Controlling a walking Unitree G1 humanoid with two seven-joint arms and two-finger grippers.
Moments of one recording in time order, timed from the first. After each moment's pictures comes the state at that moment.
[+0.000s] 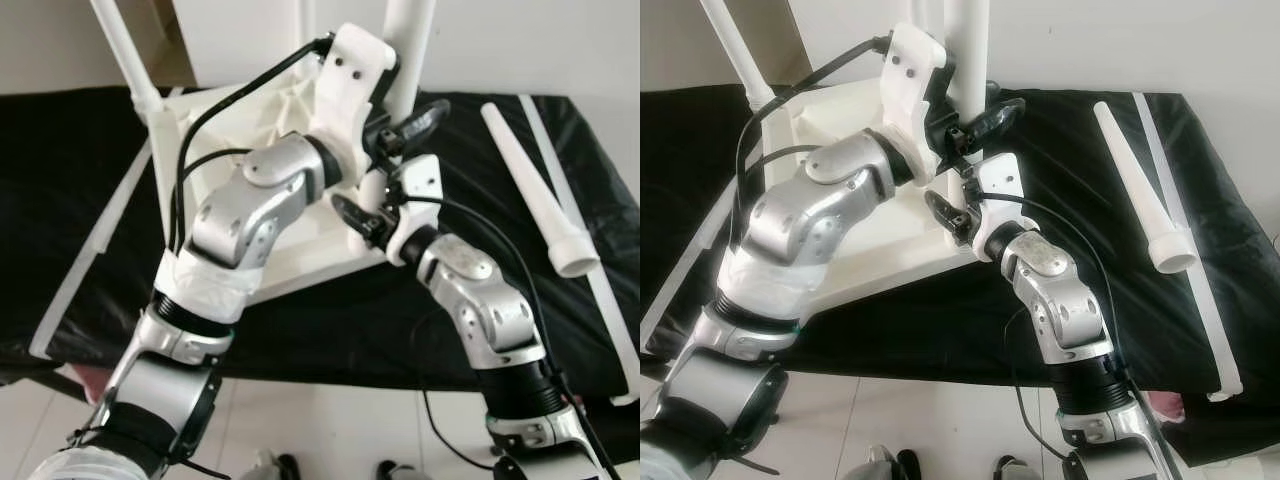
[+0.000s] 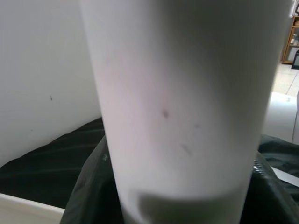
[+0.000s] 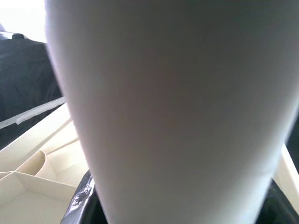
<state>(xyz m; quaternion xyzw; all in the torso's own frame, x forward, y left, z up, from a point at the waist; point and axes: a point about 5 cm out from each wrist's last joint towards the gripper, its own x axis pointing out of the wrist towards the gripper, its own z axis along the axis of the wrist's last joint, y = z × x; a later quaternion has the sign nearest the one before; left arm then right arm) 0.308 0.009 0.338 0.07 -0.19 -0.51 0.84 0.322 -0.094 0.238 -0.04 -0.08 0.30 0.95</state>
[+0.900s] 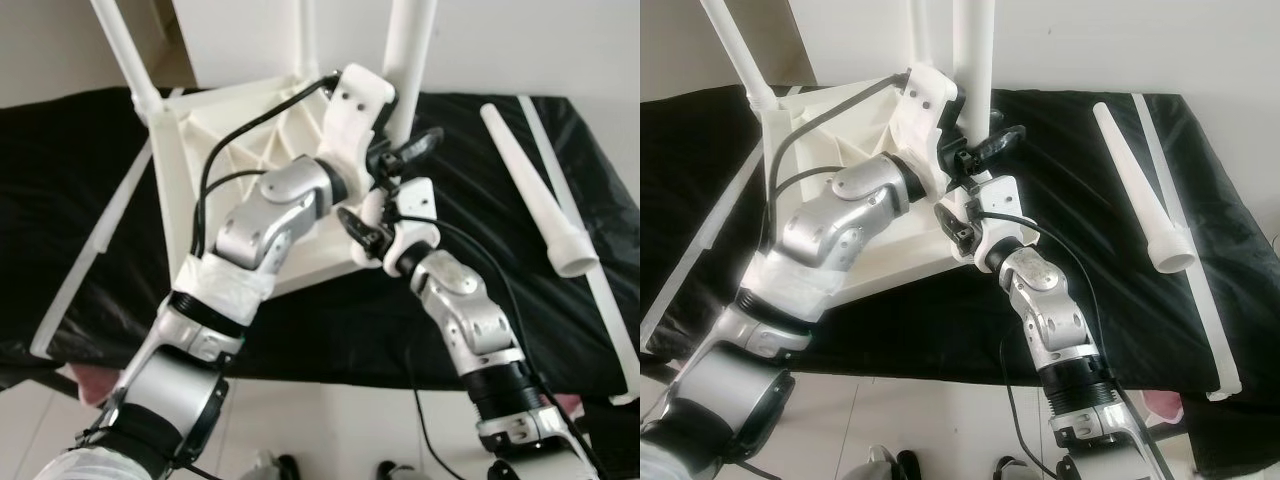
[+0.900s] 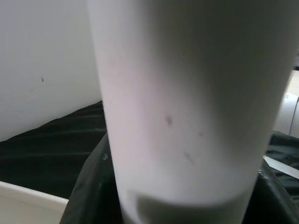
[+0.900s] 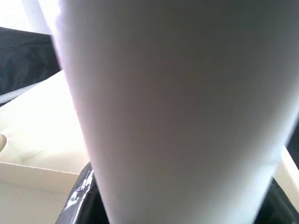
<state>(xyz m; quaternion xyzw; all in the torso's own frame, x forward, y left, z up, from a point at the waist) 0.331 0.003 0.310 0.04 -0.16 -0.50 0.85 0.338 -0.096 0.209 -0.04 -0.10 0.26 0.96</state>
